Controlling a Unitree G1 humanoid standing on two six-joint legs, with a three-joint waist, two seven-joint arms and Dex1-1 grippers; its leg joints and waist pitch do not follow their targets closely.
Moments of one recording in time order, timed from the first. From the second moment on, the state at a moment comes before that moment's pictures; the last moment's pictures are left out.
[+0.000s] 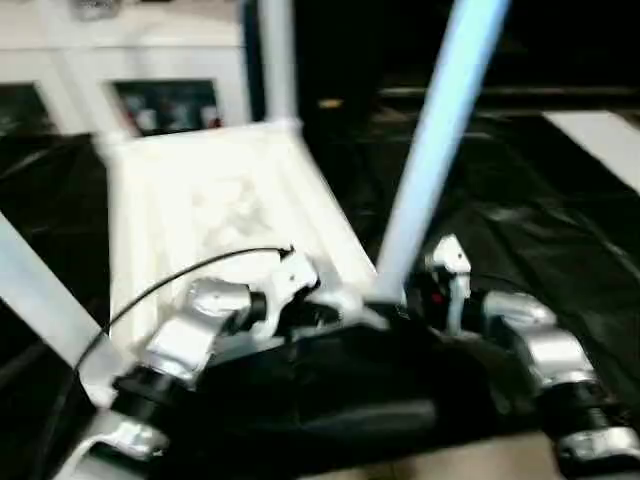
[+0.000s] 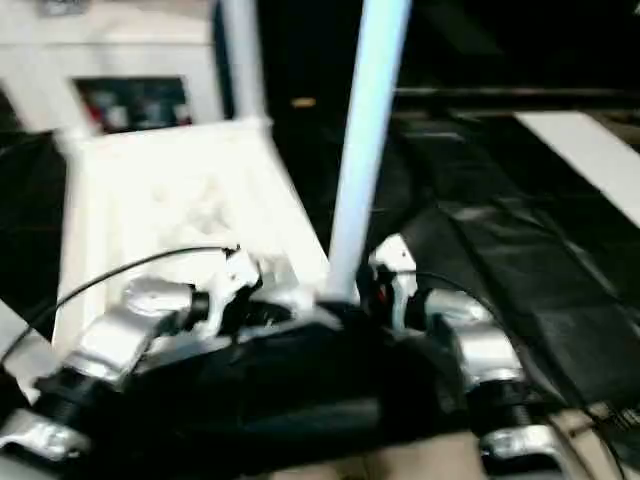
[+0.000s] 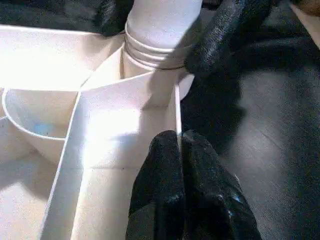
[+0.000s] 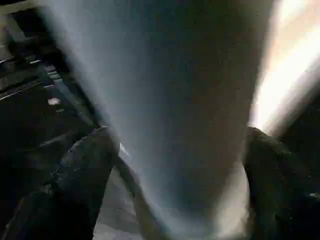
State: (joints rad) left arm -0.47 0.34 -0.33 0.30 -0.05 0.33 -1.15; right arm -0.42 -0.35 0.12 0.48 0.21 0.20 1.18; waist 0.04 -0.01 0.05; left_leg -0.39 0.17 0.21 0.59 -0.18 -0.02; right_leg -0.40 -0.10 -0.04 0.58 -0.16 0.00
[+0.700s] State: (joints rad) left arm -0.48 0.31 -0.30 0.33 -0.04 0.34 -1.09; right arm -0.42 -0.31 0.09 0.51 0.20 0.19 1.07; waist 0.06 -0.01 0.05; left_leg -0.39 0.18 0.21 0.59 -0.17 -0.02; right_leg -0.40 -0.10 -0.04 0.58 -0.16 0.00
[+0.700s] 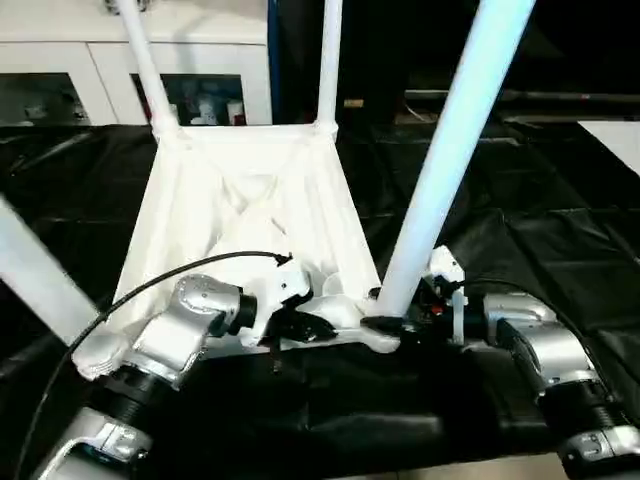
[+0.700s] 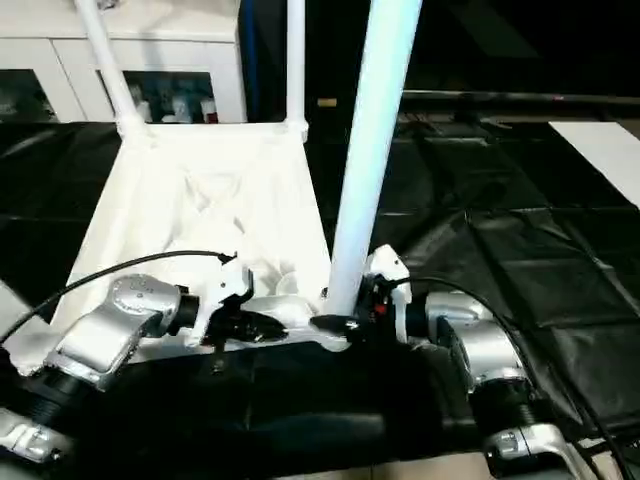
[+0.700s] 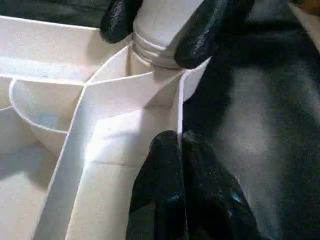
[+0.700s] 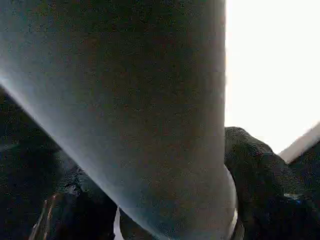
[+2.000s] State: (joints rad) left arm -0.50 0.37 -0.35 0.32 -0.05 0.32 -1.20; right arm -0.43 -0.41 0.15 0.45 0.22 0.28 1.24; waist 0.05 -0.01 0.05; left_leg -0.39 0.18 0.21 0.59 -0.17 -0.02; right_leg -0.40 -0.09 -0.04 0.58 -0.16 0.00
